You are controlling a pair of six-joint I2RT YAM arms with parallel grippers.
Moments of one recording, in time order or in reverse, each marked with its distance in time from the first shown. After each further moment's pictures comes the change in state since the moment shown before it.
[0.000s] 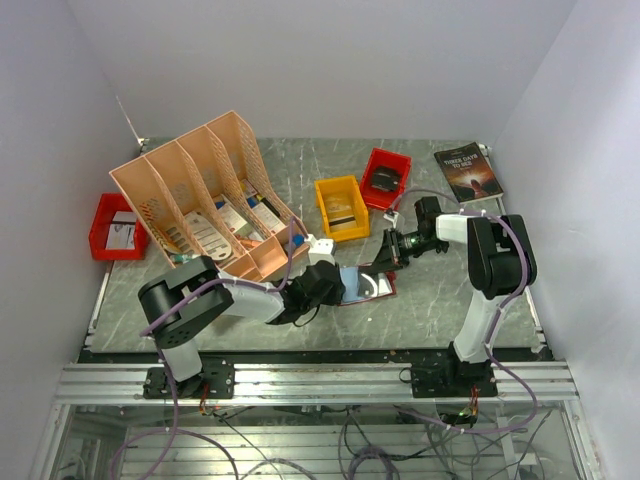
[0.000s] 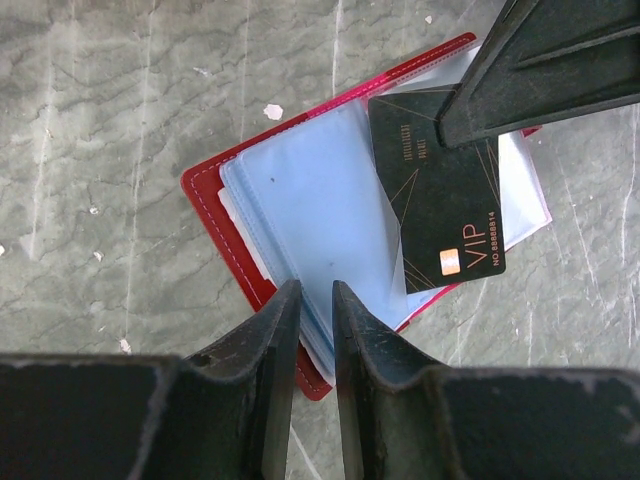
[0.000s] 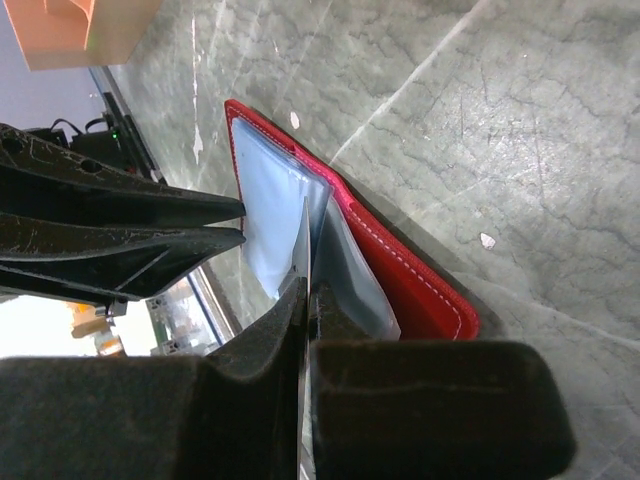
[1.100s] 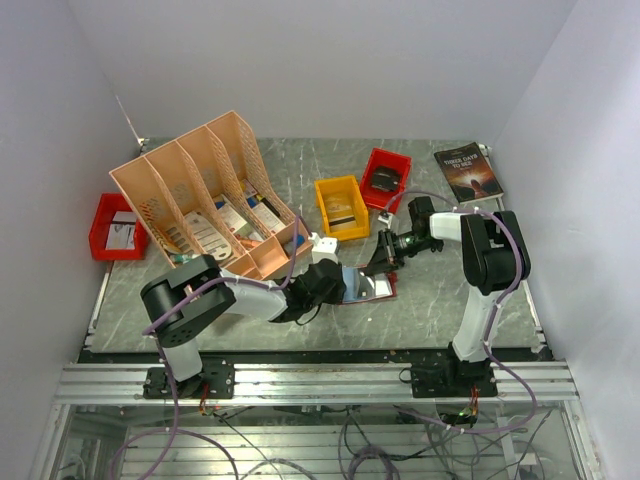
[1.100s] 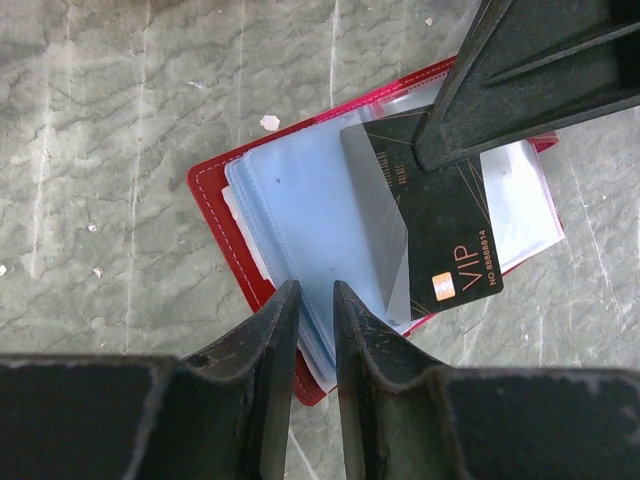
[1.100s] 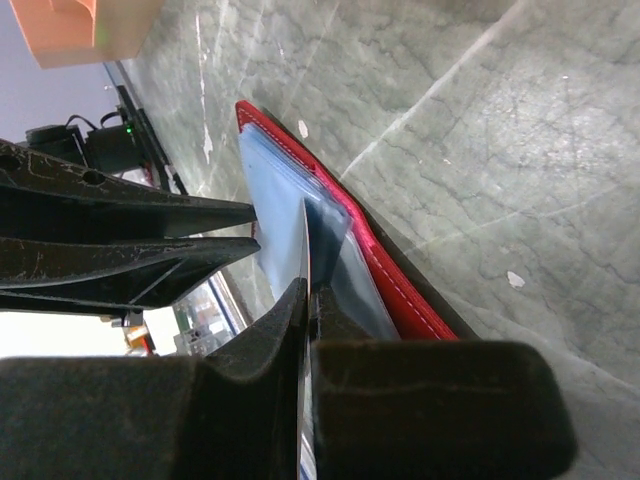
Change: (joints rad) left arm 0.000 0.017 0.033 -0.031 -0.003 0.041; right arm 0.032 0.051 0.036 -0.023 -0.010 0.038
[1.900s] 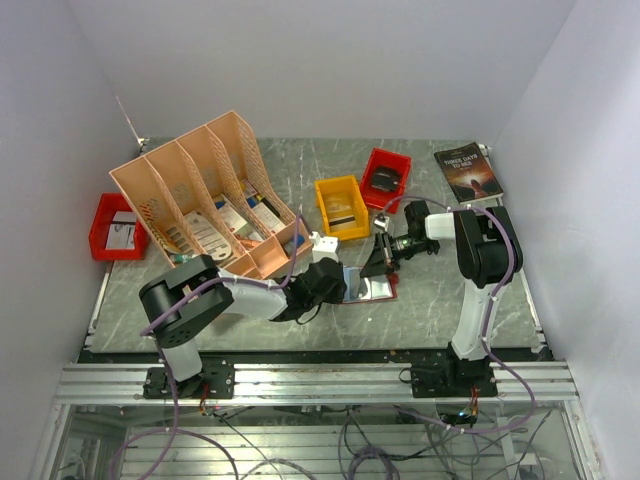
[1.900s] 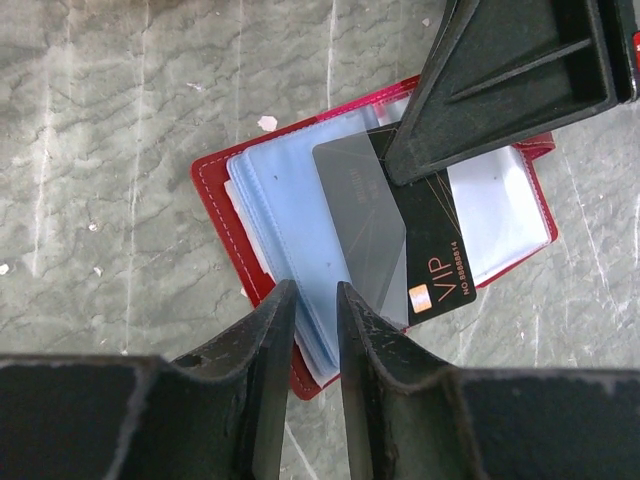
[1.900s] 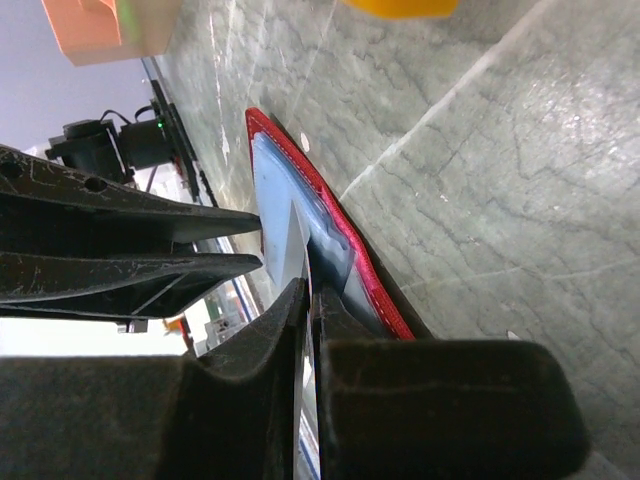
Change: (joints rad) left arm 0.000 -0.001 0.016 -0.022 0.000 -0.001; right arm 0.009 0.075 0.013 0.026 -0.086 0.017
